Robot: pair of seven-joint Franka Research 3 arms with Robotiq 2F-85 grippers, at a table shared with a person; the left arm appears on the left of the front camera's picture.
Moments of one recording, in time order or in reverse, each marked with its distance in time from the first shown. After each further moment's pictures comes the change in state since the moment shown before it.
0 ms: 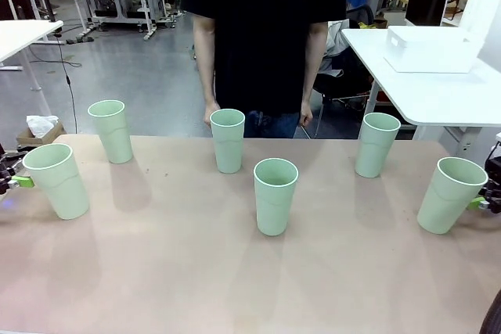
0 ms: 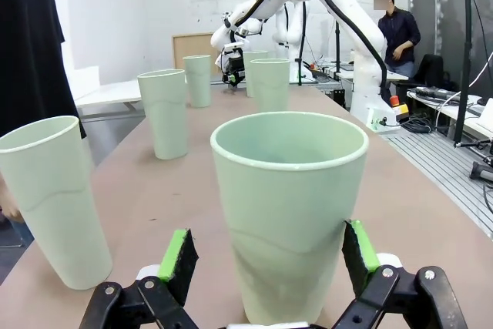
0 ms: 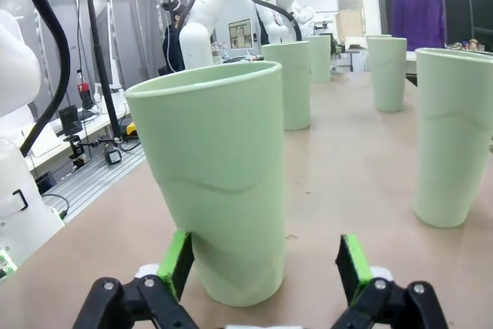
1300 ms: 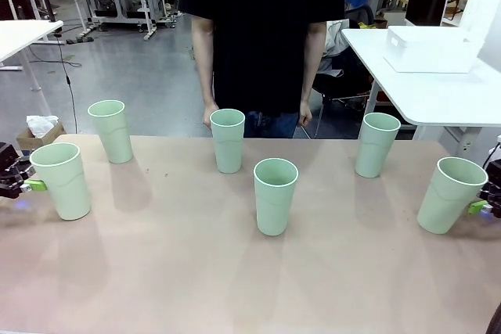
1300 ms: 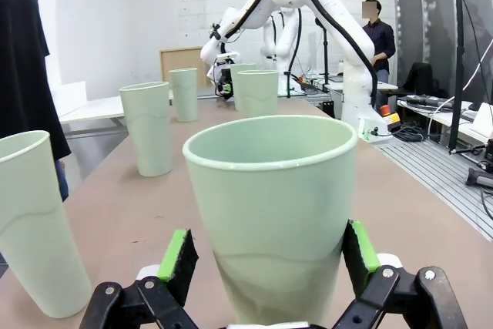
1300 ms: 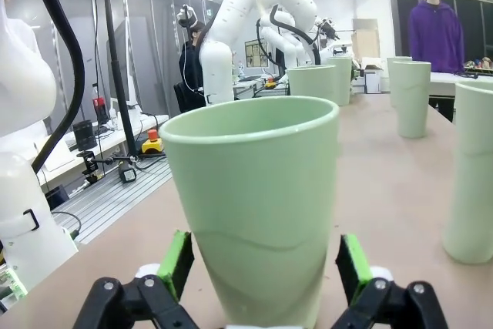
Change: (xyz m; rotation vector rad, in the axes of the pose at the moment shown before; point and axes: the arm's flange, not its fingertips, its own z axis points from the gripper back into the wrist) left arm -0.011 0.001 -0.029 -0.047 -0.047 -0.010; right arm 0.006 0.017 -0.027 0.049 -0.068 0.008
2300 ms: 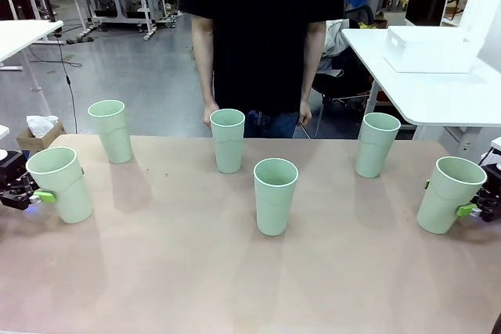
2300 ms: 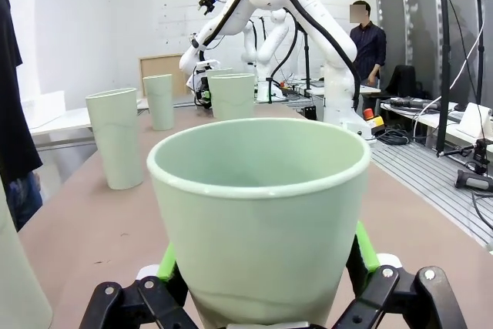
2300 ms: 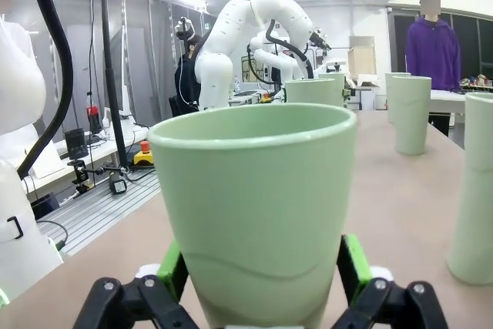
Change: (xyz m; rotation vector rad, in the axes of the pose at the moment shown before) left arm -0.011 -0.012 -0.035 -0.060 -0.023 -0.003; right arm -0.009 0.000 -0.023 -0.013 -0.057 0.029
